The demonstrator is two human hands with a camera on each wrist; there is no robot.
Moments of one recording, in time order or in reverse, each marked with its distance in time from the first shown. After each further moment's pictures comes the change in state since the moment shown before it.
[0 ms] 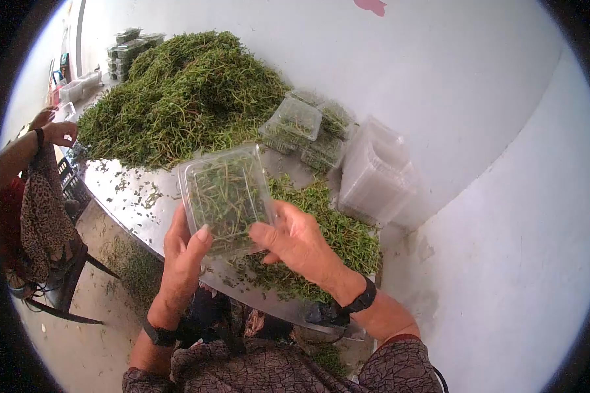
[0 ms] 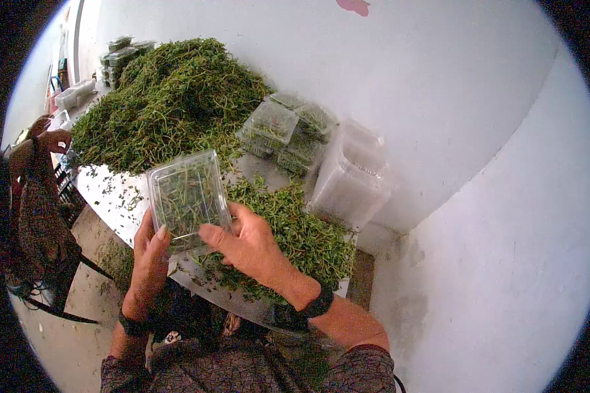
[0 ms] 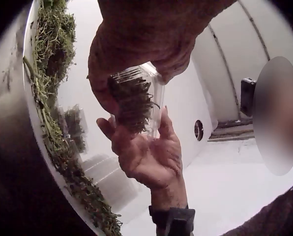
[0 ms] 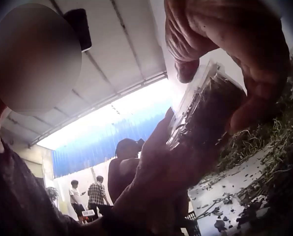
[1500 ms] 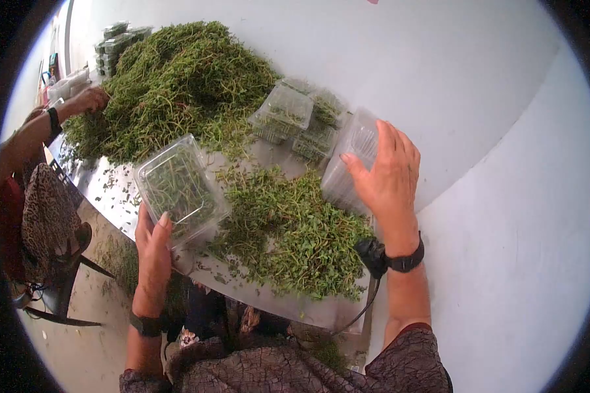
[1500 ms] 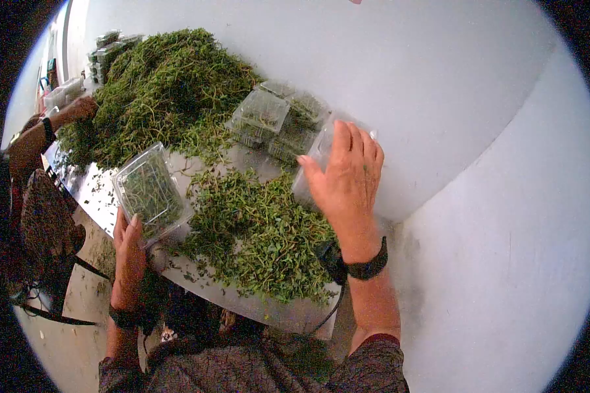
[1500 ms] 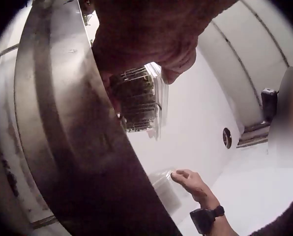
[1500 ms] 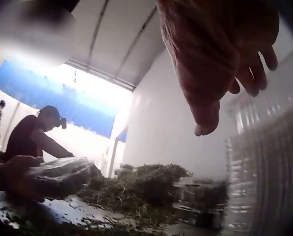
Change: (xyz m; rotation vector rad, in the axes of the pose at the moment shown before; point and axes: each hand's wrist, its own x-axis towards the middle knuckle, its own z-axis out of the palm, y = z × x) left_hand 0.009 -0.040 -0.047 -0.007 0.198 -0.054; right_hand 0.005 -0.028 -0.113 -1.584 0.840 -0.492
